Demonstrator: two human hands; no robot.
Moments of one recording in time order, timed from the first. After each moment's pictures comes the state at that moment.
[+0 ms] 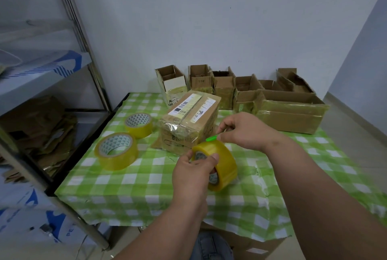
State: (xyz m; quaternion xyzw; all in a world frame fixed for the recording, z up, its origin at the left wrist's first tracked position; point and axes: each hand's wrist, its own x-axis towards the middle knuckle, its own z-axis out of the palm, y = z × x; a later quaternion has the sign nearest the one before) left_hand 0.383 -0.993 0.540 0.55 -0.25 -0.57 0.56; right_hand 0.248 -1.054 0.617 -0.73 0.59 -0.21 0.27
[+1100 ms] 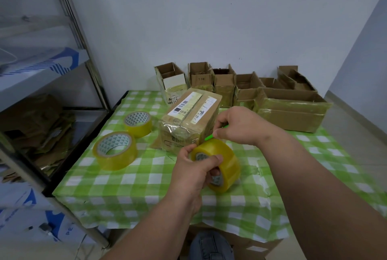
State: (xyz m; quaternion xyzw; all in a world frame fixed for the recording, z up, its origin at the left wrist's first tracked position) left_hand 0.397 -1.002 0.543 0.51 -0.28 -0.63 0.51; right_hand 0.261 -1.065 0.624 -0.77 0.59 -0.14 0.18
